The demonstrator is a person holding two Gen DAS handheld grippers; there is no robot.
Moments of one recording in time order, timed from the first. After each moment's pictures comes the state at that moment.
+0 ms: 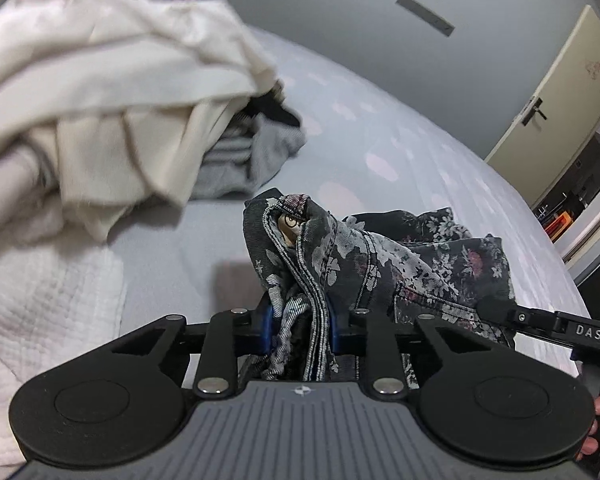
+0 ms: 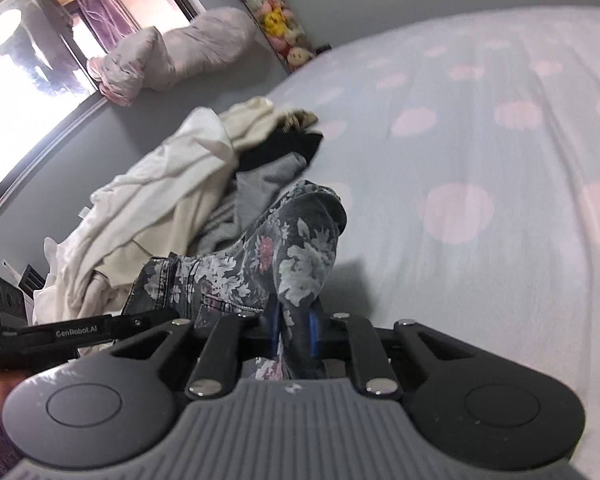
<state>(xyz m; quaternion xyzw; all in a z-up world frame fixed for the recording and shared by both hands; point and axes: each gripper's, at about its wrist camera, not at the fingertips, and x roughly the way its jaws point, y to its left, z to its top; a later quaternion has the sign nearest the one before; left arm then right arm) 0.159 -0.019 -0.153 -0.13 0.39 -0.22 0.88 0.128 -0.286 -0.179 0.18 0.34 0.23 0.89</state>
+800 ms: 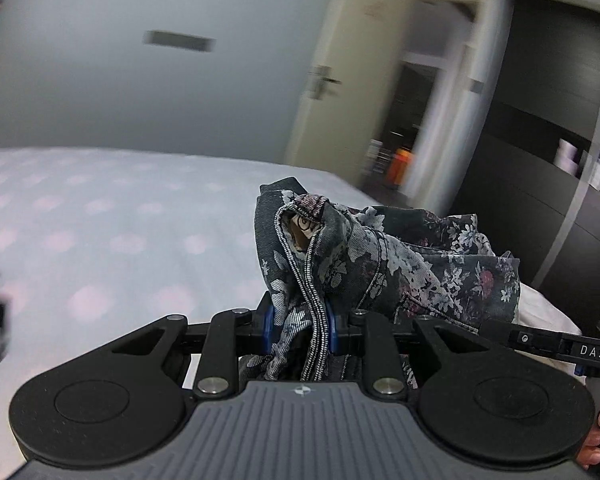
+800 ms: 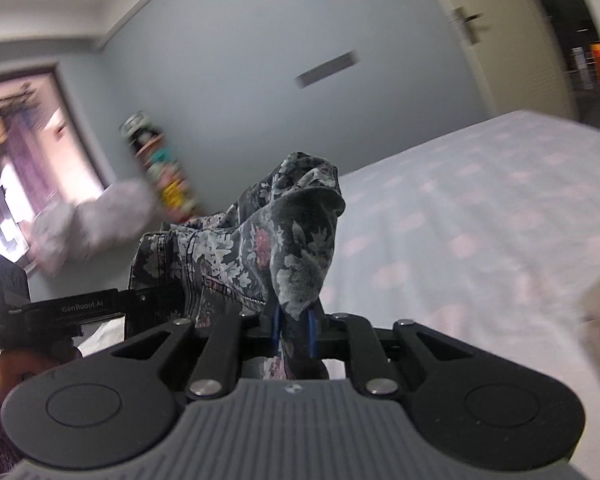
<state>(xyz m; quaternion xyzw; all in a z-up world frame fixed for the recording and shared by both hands) 0.144 -0.295 0.004 0.00 0.26 -0.50 0.83 -0.038 -0.495 -0.052 0.24 0.15 0.00 0.96</state>
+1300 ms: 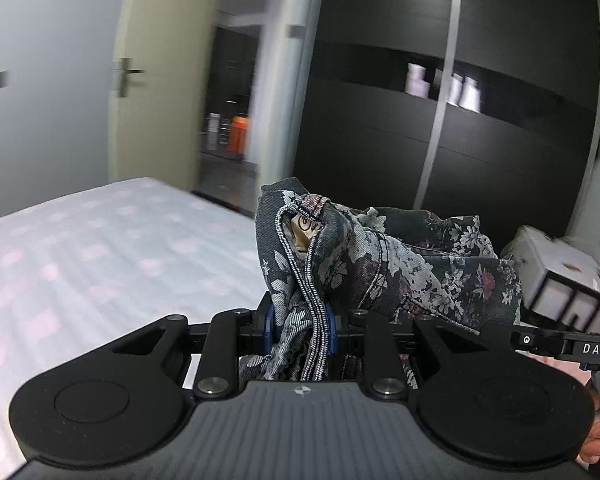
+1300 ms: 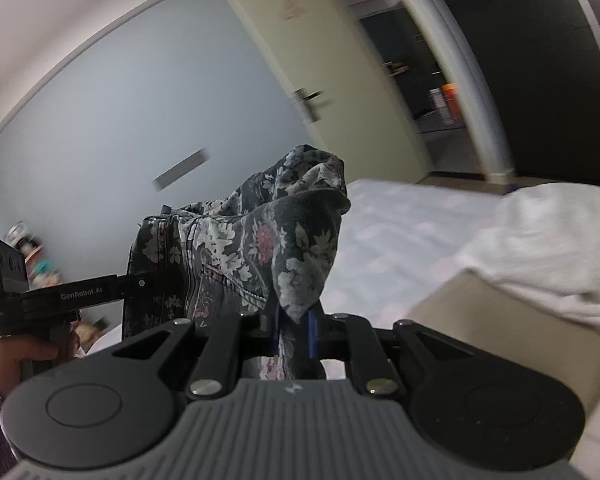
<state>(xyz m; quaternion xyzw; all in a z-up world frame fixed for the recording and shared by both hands) 0.061 -0.554 0.046 0.11 0.21 -0.69 0.69 -0.185 -0.645 -0.026 0.29 0.07 -0.23 0.93</state>
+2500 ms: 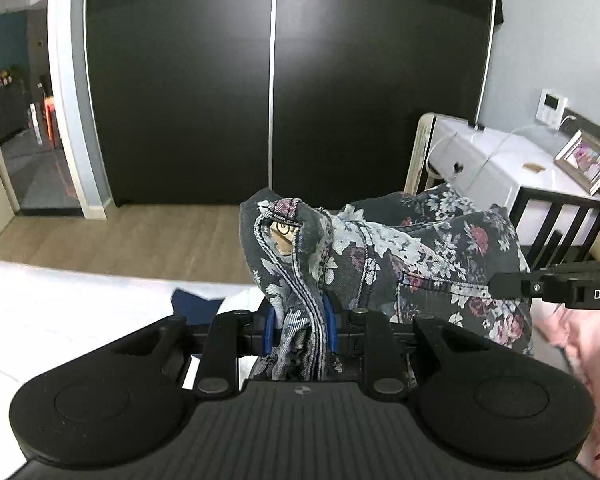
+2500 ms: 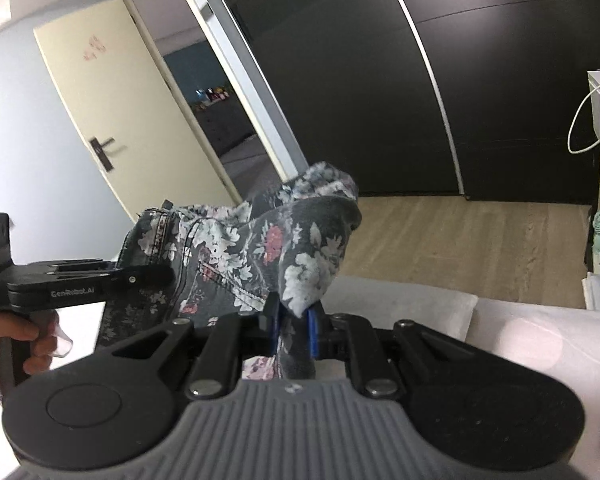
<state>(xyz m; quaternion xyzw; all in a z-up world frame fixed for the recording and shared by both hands) -0.063 -0.931 -0.070 0.27 0.18 -0.81 0.48 -0.266 -0.913 -0.094 0.31 0.10 -0.47 0.82</state>
